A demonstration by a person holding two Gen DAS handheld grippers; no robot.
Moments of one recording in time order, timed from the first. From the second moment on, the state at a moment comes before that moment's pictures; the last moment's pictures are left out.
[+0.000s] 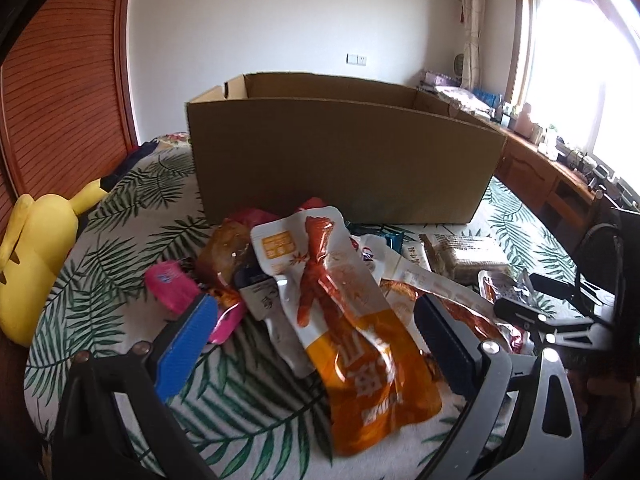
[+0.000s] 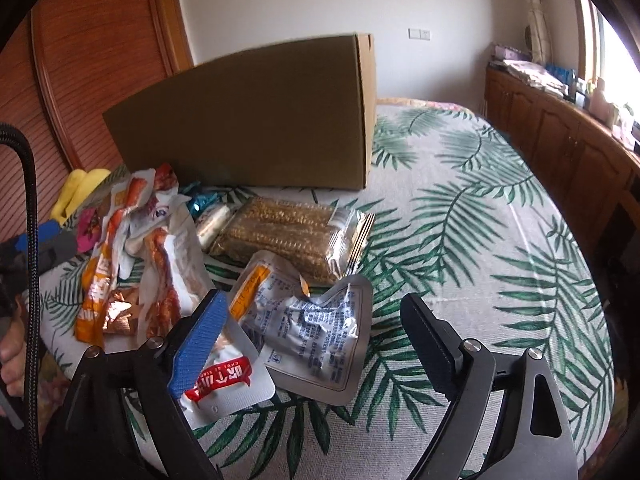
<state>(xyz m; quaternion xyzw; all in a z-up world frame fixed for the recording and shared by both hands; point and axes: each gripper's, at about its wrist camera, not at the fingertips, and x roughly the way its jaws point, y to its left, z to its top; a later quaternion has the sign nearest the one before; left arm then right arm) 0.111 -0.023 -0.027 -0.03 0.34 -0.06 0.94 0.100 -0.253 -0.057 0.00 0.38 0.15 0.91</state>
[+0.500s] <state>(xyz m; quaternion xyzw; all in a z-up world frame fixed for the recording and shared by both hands) 0.147 -0.027 -0.054 -0.05 0.42 -0.06 0.90 0.101 -0.247 -0.061 -0.02 0.37 0.15 0.92</state>
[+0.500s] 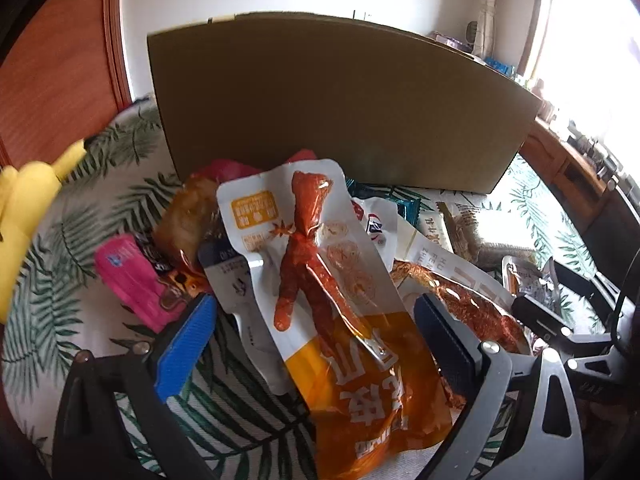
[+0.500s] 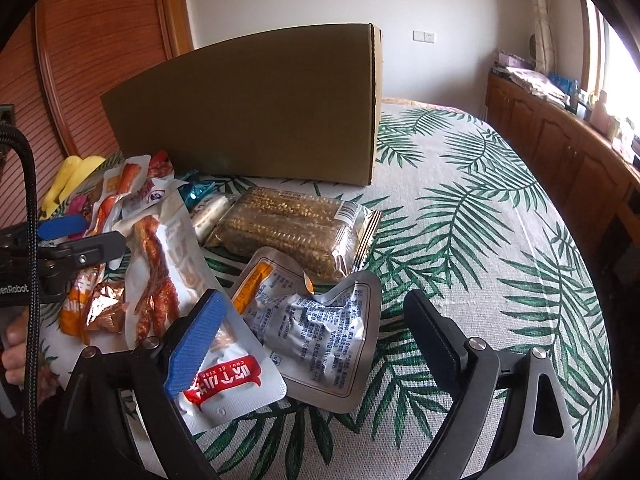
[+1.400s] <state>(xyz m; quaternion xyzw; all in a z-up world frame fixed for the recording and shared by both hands) 0.113 0.002 -0.039 -0.07 0.38 -0.10 0.92 0.099 -0.245 -0.060 -0.03 0.37 0.15 0.92</state>
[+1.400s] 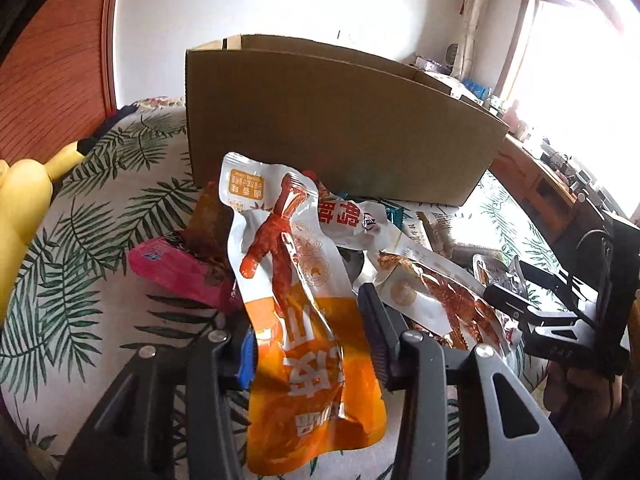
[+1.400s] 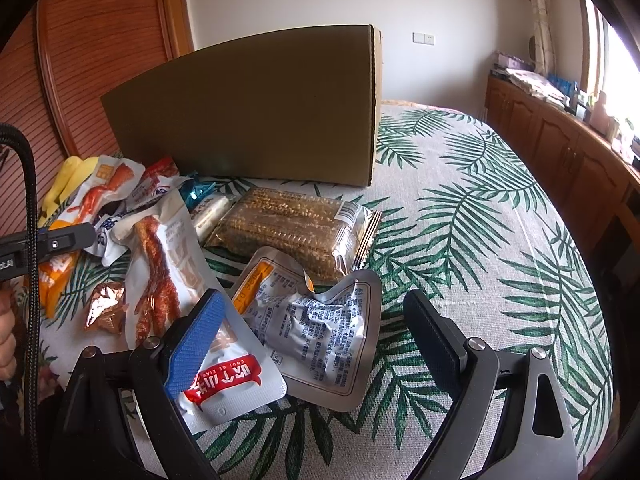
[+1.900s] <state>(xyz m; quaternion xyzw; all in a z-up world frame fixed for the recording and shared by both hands) 0.099 -0.007 -0.029 -0.05 0.37 -0.12 0.92 0.101 -0.273 -0.047 0.01 0.38 0.17 0.91</state>
